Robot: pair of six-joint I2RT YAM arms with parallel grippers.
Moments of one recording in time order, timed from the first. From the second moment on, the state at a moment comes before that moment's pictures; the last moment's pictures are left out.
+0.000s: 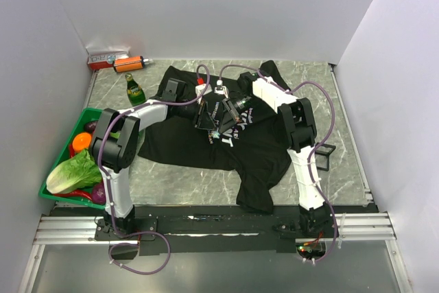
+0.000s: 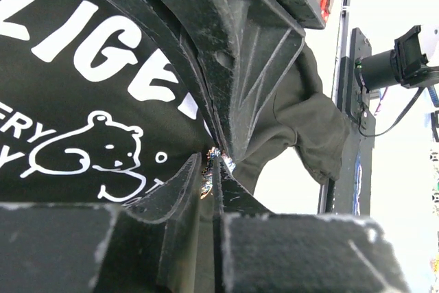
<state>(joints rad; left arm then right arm) -0.38 1.97 1.30 -0.16 1.06 0.03 0.37 2.39 2.02 -1.26 -1.14 -0.47</state>
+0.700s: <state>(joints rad) -0.37 1.95 1.26 -0.19 1.04 0.07 0.37 2.41 2.02 -1.26 -1.15 -0.44</state>
